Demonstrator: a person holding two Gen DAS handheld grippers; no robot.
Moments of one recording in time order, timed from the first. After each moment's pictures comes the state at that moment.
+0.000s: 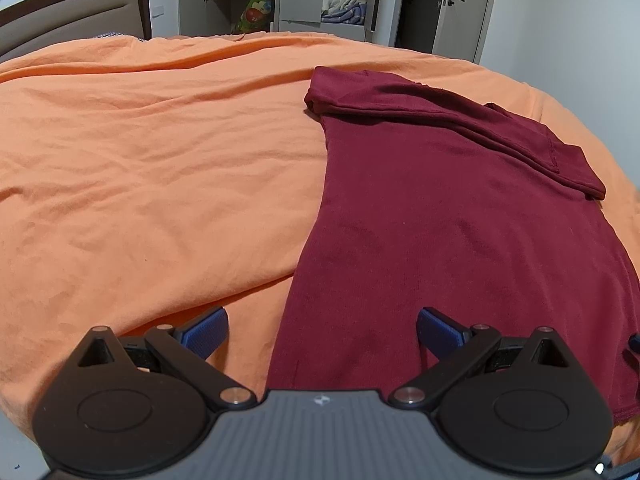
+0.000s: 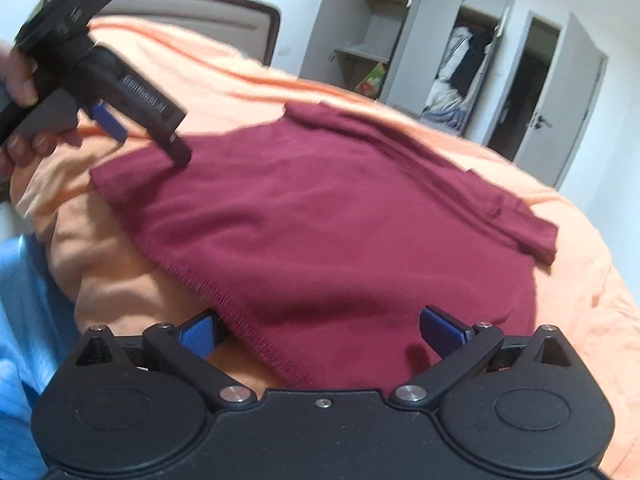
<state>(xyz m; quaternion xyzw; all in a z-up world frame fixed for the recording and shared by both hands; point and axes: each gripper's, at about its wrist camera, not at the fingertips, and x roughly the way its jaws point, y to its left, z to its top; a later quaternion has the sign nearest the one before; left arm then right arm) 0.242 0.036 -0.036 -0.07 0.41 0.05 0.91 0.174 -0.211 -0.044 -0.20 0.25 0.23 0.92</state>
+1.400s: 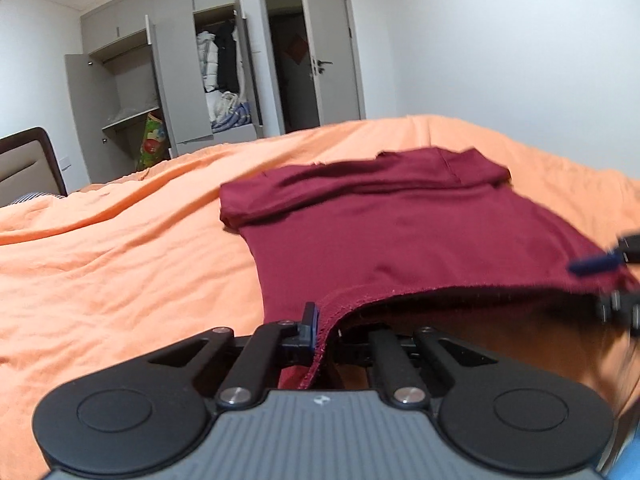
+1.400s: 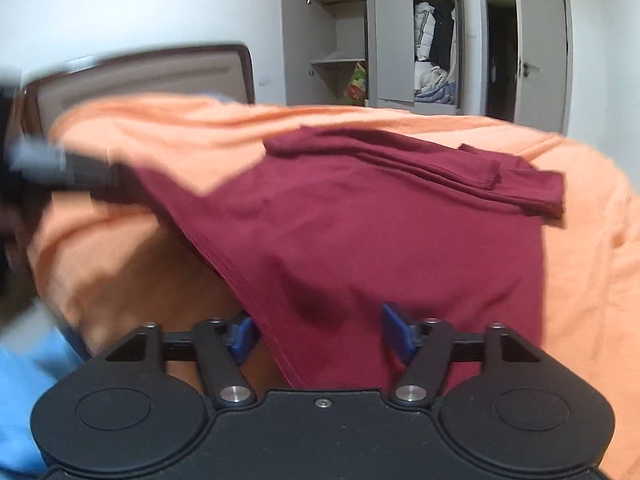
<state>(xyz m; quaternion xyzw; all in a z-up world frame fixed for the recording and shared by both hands) 0.201 0.010 -0.014 0.09 0.26 -0.09 0.96 0.185 -0.240 -0.030 -0.08 0.28 0.24 0.93</state>
